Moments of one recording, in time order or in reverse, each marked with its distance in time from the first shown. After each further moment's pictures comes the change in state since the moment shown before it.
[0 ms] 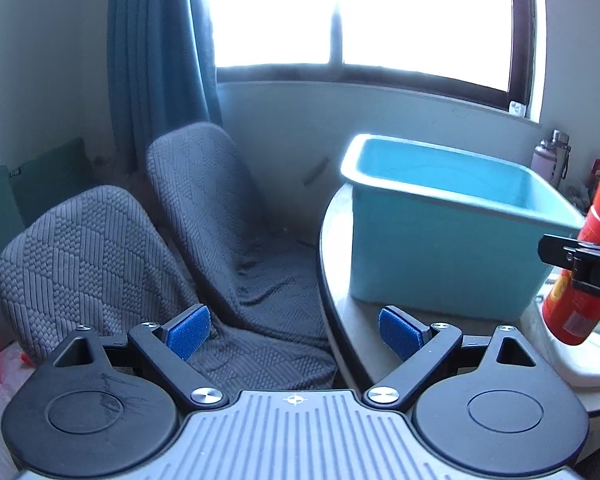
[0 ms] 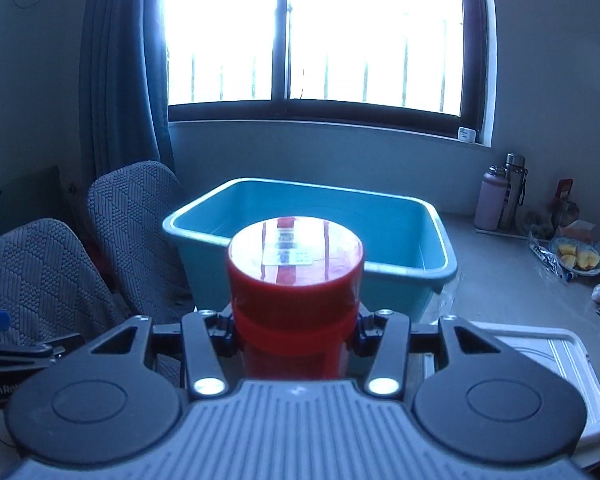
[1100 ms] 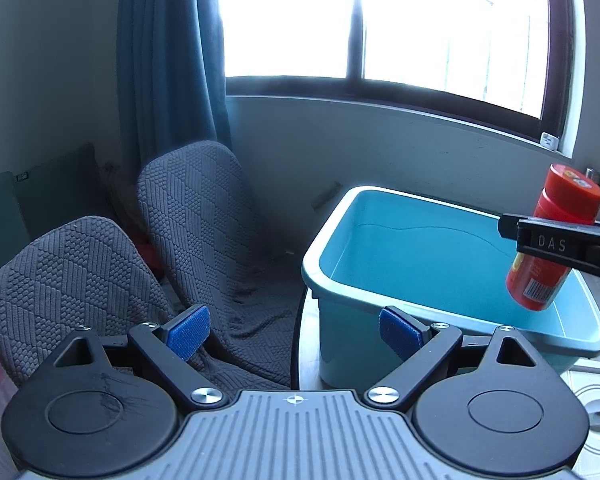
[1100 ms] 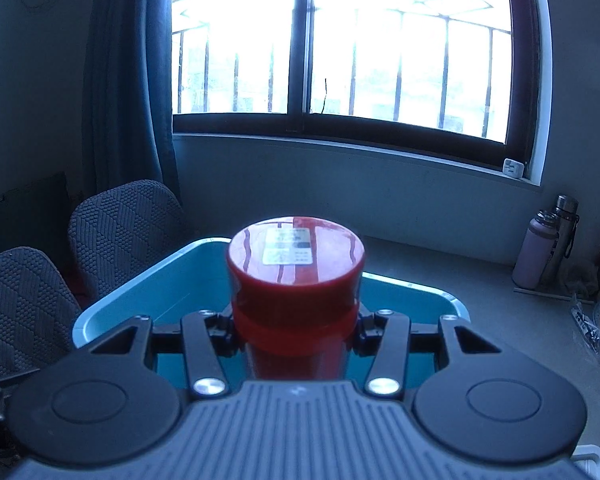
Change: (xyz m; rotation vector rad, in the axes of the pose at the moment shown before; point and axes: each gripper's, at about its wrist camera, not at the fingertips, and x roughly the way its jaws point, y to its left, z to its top) left arm 0.057 -0.071 0.085 -0.067 0.016 0.087; right arm 0.133 -0.052 0.087 -0.070 -0.014 0.098
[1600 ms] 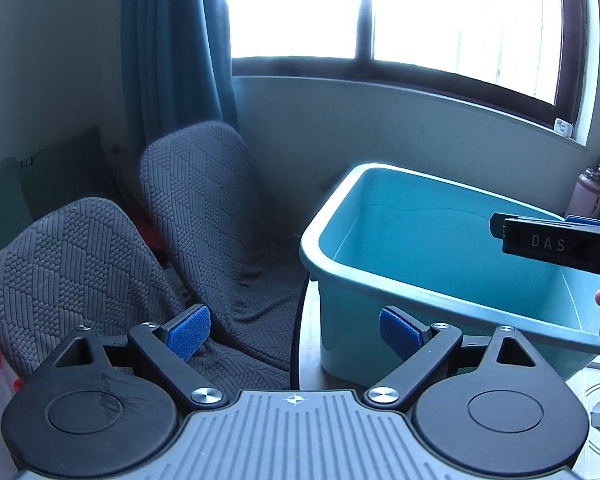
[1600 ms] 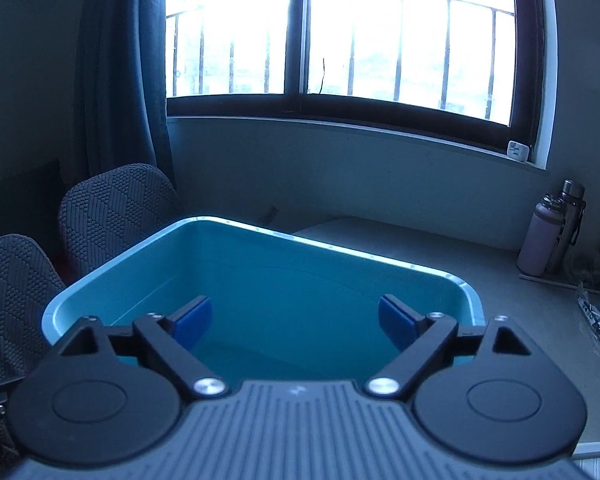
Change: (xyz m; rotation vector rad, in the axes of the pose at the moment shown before) left arm 0.021 -0.005 -0.006 -0.007 0.048 0.023; right arm 0.023 -0.005 -0.009 0.007 0.043 0.004
